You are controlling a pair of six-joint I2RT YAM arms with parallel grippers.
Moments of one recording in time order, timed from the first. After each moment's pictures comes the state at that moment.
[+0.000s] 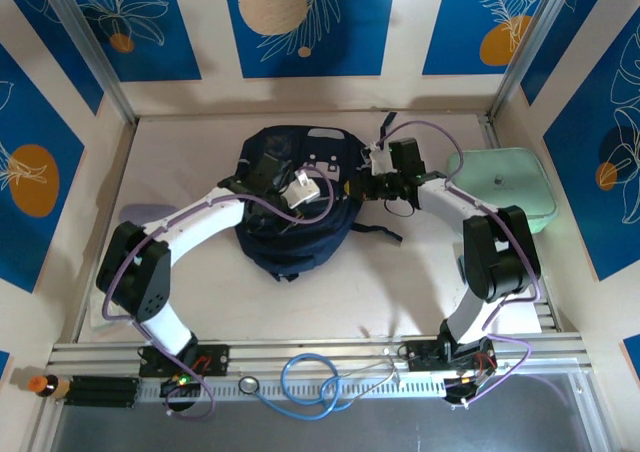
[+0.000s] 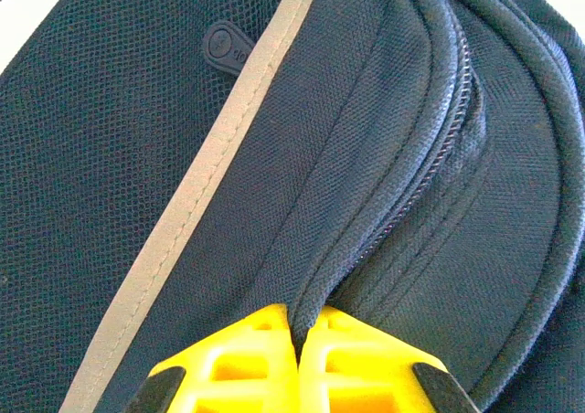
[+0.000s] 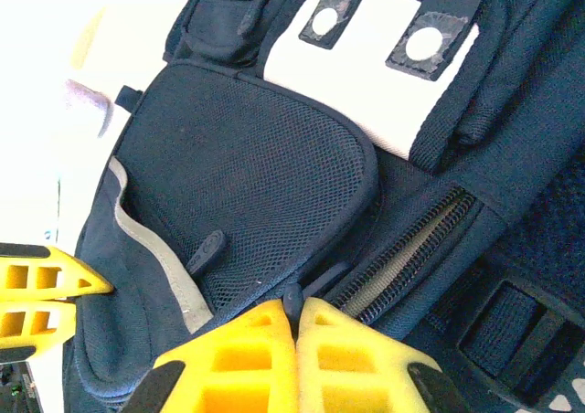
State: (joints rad) left arm -0.59 1.65 1.21 -0.57 0.19 0.36; right arm 0.29 1.69 1.07 -0.18 -0.65 0.27
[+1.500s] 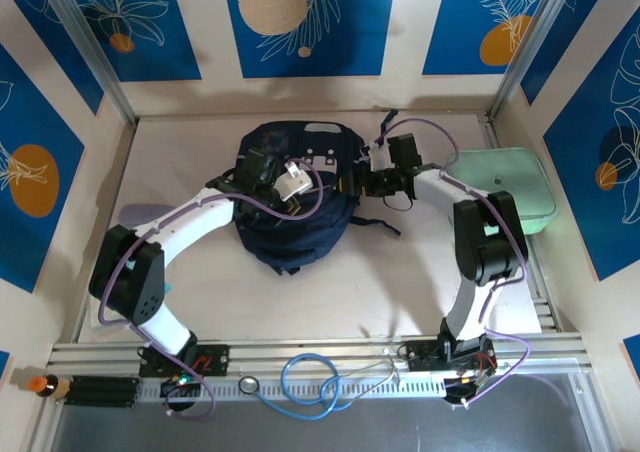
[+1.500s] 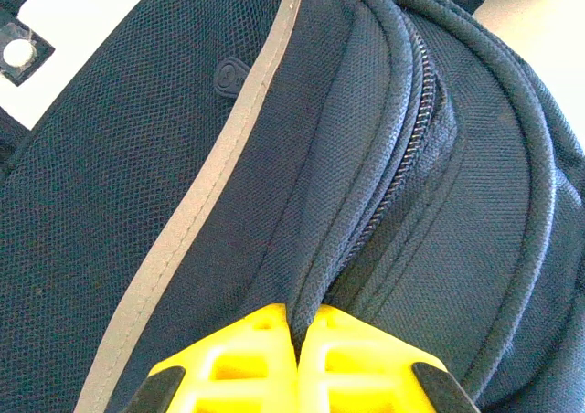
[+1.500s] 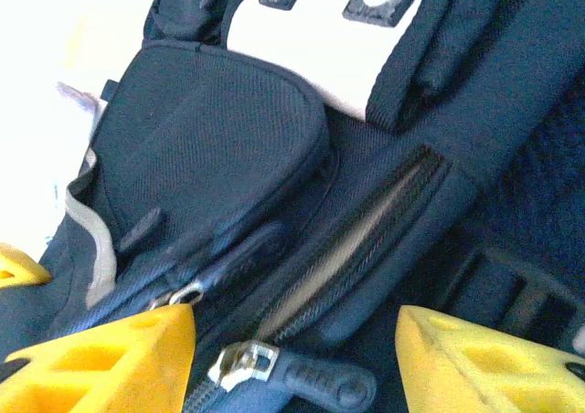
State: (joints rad) left arm -0.52 1.61 1.16 -0.45 0.28 0.40; right arm 0.25 1.85 1.21 -0.25 -0.71 0.25
